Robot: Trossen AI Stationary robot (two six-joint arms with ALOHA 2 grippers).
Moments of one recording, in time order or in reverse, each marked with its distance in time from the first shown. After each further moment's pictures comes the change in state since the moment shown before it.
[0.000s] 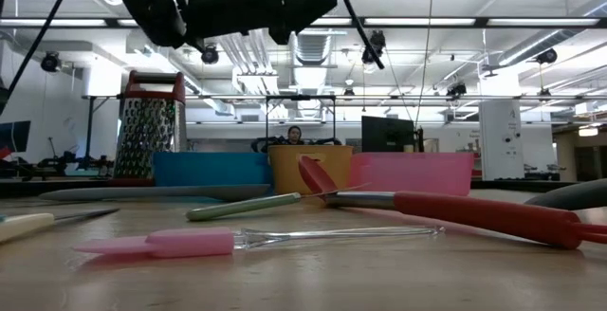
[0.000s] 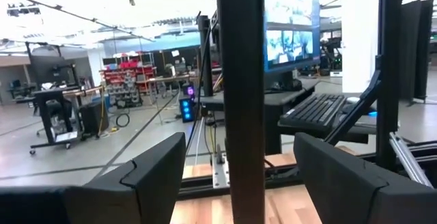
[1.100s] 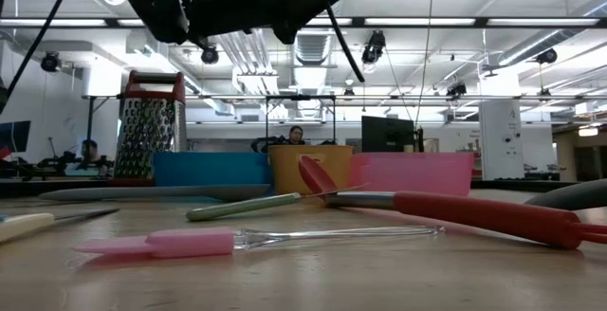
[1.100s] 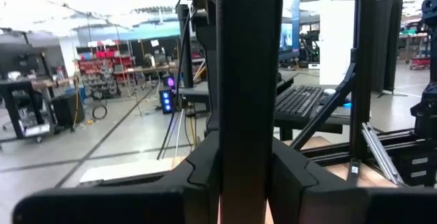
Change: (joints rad) left arm 0.000 -0.007 0.027 -0.093 0.085 -0.020; right arm -0.037 0.049 -0.023 0.071 -0.085 0.005
